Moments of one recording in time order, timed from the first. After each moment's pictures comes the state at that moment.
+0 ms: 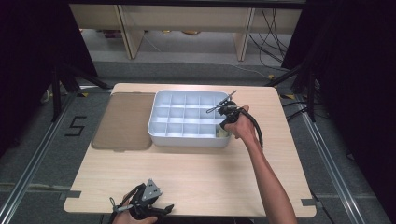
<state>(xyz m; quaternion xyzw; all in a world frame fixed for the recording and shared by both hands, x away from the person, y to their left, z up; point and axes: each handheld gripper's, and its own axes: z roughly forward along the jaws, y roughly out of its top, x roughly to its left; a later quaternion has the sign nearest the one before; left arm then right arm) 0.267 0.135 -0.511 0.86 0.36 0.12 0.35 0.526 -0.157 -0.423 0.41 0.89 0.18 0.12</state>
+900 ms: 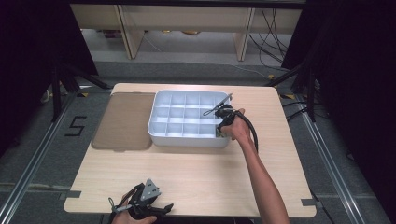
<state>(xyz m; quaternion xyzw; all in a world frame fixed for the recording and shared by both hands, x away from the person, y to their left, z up) 0.267 0.138 -0.509 0.86 0.36 0.12 0.34 0.533 -0.151 -0.440 0.42 0.89 0.17 0.11</state>
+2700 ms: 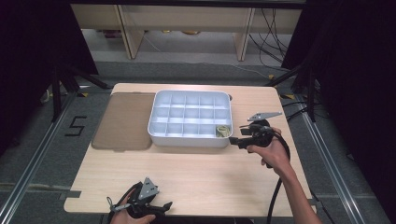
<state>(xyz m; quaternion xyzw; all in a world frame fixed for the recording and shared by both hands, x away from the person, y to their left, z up) 0.269 0.142 -0.507 0.85 0.36 0.12 0.35 0.427 -0.232 -0.407 0.42 0.81 0.40 0.10</state>
